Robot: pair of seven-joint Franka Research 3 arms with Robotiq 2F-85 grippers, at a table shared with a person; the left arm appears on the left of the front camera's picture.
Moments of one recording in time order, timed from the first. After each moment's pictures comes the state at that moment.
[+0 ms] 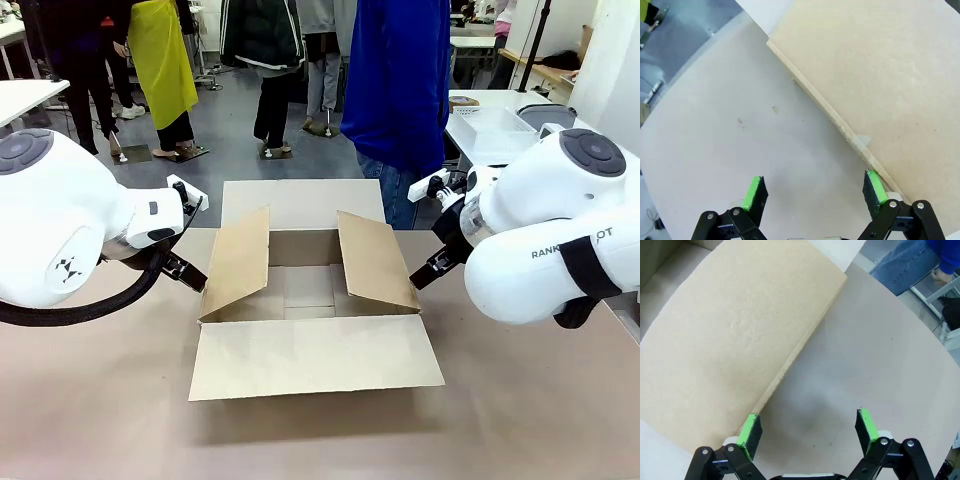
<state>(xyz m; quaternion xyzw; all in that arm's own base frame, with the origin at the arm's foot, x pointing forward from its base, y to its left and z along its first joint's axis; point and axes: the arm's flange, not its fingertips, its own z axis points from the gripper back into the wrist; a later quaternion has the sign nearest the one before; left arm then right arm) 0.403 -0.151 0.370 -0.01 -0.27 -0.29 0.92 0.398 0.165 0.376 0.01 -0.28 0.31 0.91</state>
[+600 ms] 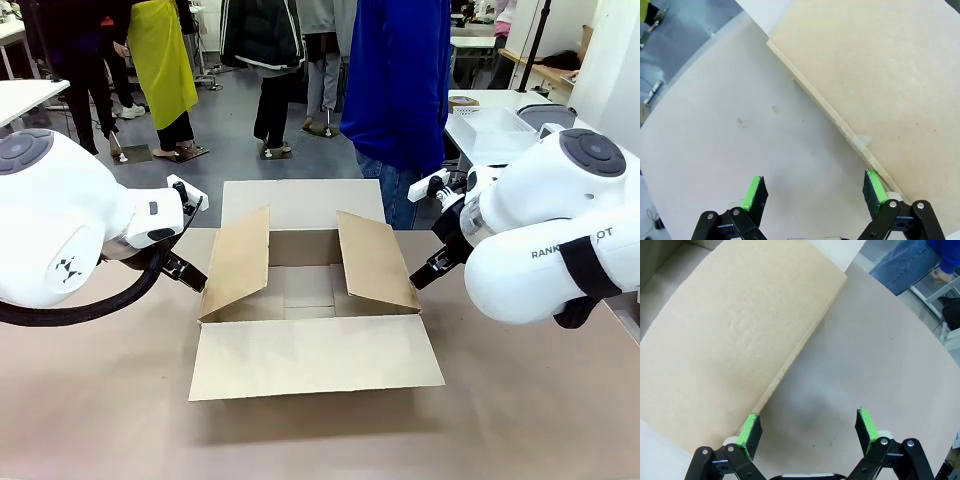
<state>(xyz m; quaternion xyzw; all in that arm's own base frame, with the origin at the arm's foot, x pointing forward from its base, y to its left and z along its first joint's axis) 0.403 -0.151 0.370 -0.01 -0.27 -0.29 0.92 0.398 0.165 0.376 0.01 -0.28 0.31 0.91</state>
